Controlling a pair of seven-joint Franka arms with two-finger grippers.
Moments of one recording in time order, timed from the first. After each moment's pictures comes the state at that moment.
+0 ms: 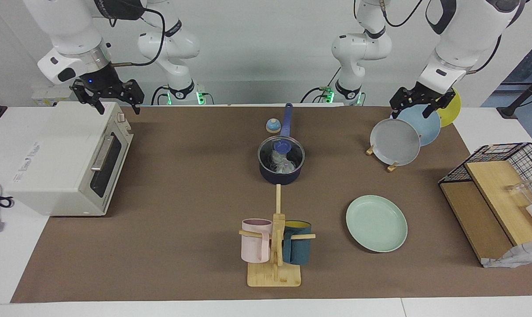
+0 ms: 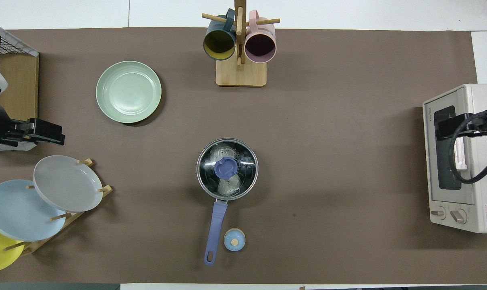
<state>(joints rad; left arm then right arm) -0.07 -0.07 -0.04 -1.66 -0.02 1.53 -0.06 0.00 -0.05 0.01 -1.59 -0.03 1.49 -0.01</state>
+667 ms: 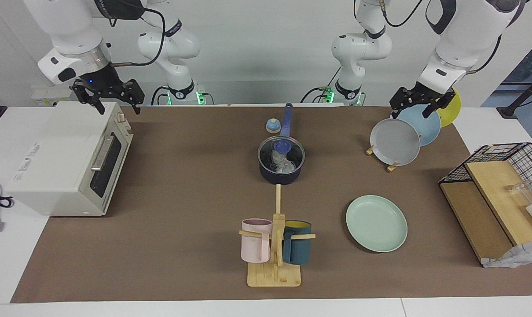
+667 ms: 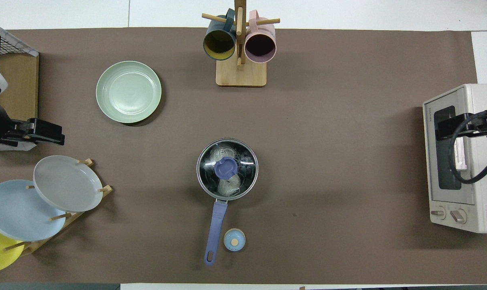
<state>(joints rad) -0.07 -0.07 -0.04 -1.66 -0.02 1.53 -0.06 0.00 -0.05 0.01 -1.59 -0.03 1.49 -0.01</state>
